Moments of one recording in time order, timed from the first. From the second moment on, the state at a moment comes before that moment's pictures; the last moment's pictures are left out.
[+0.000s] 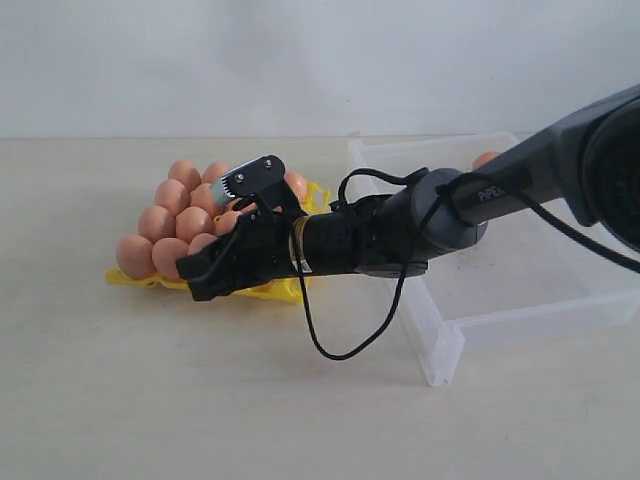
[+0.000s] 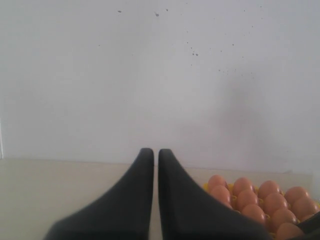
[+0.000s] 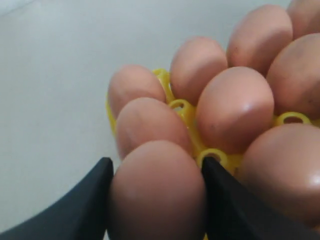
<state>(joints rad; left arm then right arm) 0.05 0.00 0.00 -0.31 -0.05 0.28 0.66 2.27 -1.31 -0.97 -0.63 0.90</state>
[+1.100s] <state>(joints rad) 0.05 0.00 0.00 -0.31 -0.05 0.28 0.66 2.27 -1.31 -0.76 -0.53 0.65</state>
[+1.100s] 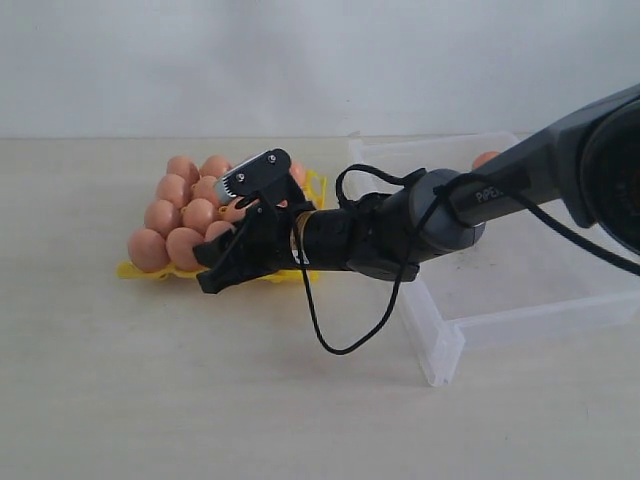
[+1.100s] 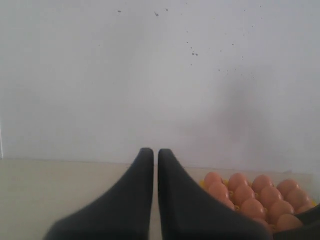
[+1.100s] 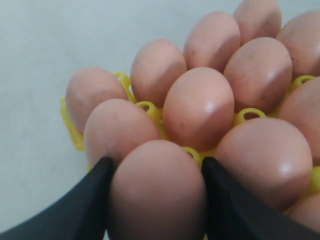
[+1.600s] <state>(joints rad) 0.05 0.00 0.00 -0.31 -0.05 0.28 0.66 2.27 -1.31 -0.67 -0.50 0.53</state>
